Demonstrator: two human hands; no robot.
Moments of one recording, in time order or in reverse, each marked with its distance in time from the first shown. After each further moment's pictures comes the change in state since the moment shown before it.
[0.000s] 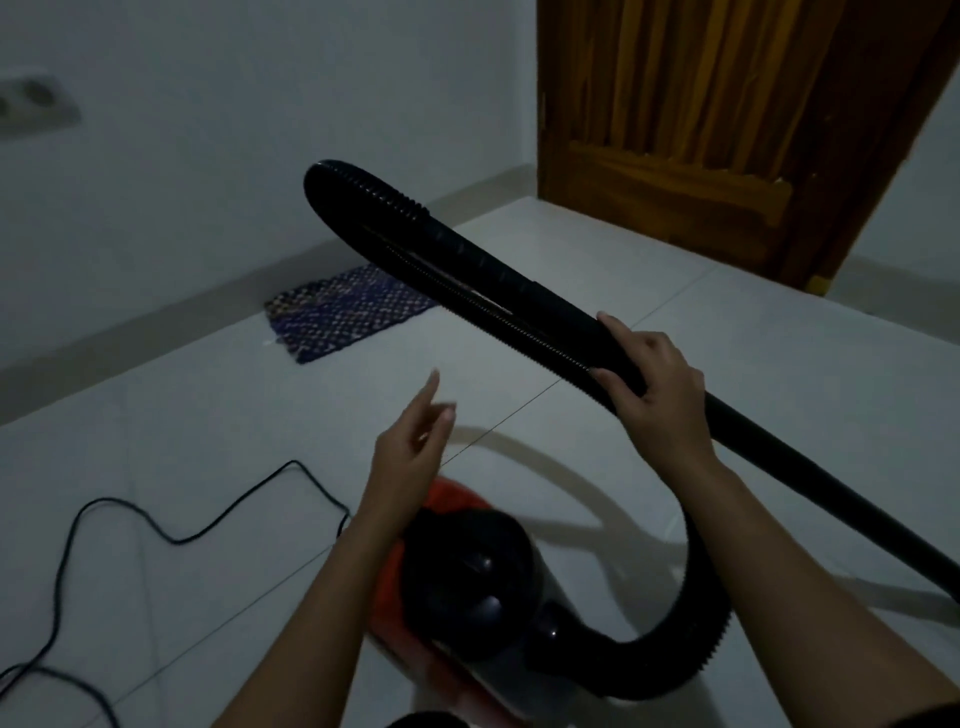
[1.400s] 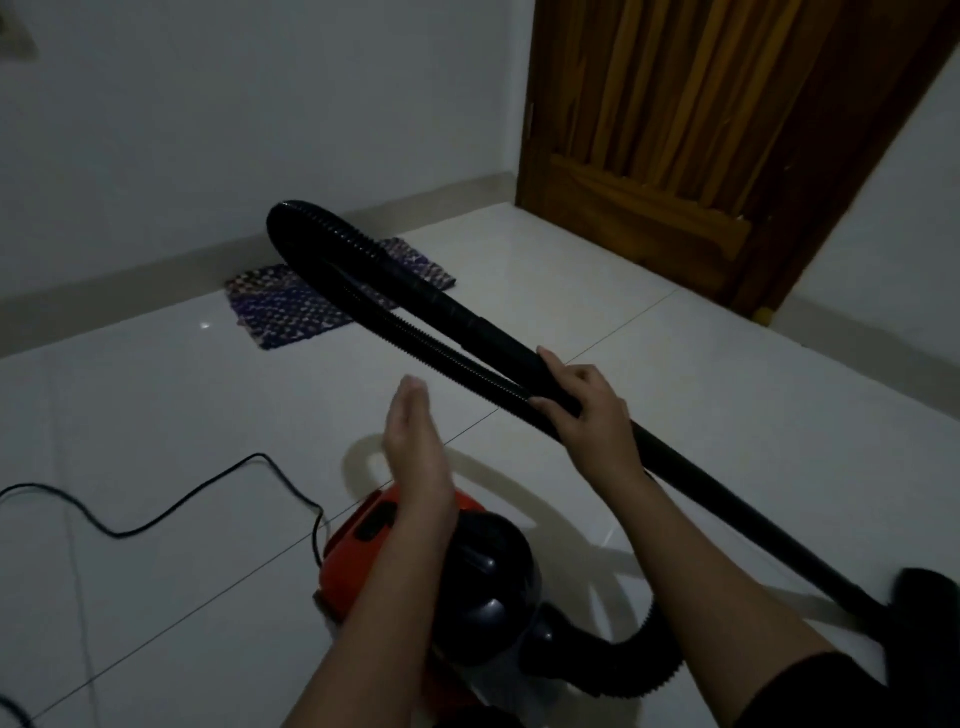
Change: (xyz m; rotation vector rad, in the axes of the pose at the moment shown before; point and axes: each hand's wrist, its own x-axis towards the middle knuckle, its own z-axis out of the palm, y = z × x) left_hand -0.003 0.035 0.019 -0.699 0.378 -0.350; right_hand -0.010 -0.028 0.047 0.079 -0.123 0.072
